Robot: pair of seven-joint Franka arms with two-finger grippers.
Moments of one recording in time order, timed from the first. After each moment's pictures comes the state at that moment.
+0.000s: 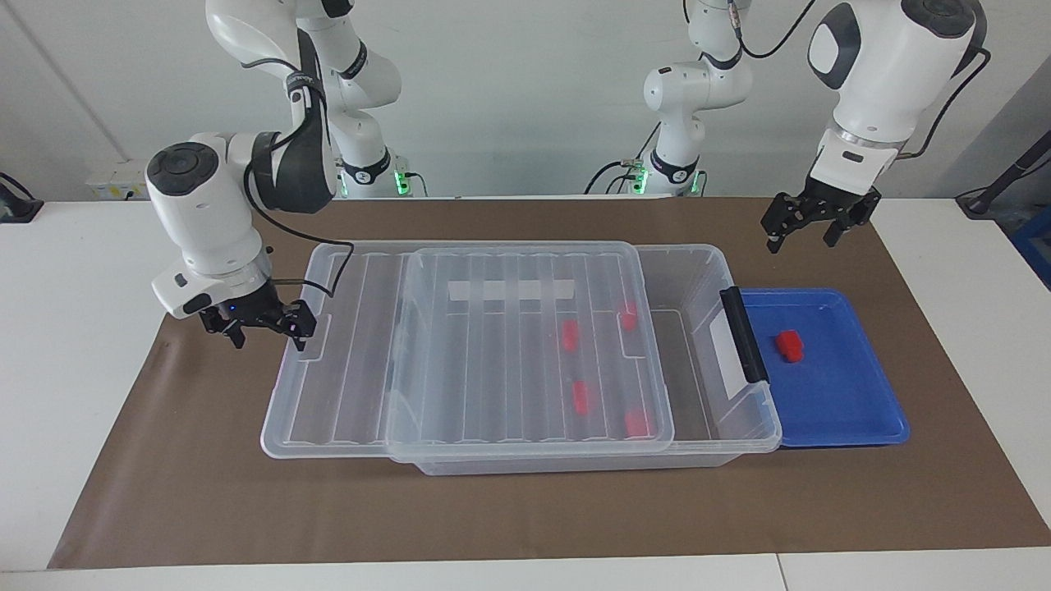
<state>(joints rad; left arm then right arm) 0.09 -0.05 -0.18 -1.73 0.03 1.76 -0.13 0.12 0.23 -0.14 -1.70 -0.08 2.01 0.06</state>
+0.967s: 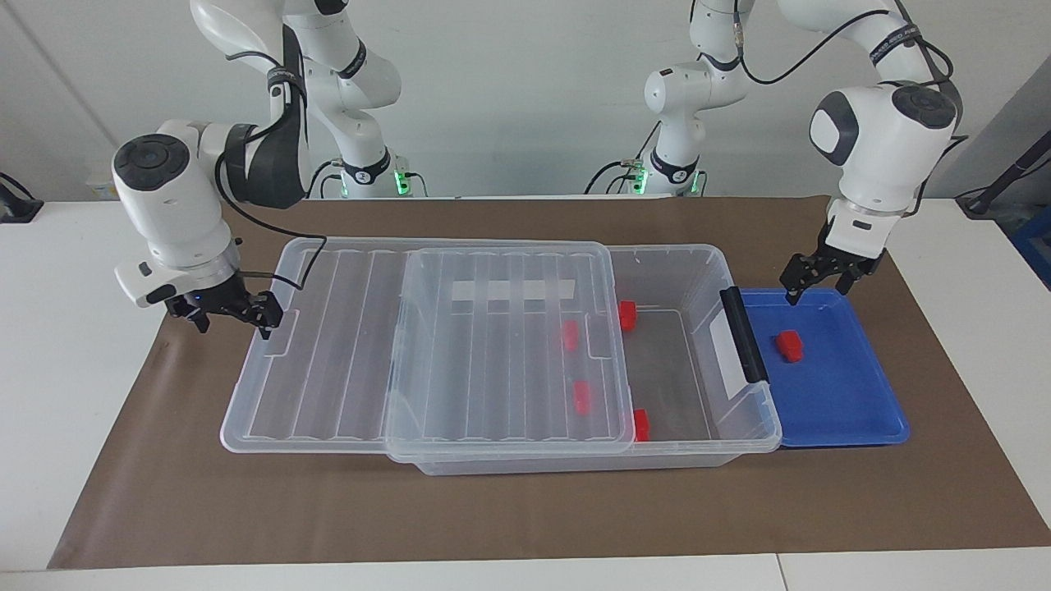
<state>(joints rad) 0.18 0.03 -0.16 -1.95 0.06 2.10 -0.13 0.08 0.21 -0.14 -1.70 -0.15 1.94 0.06</state>
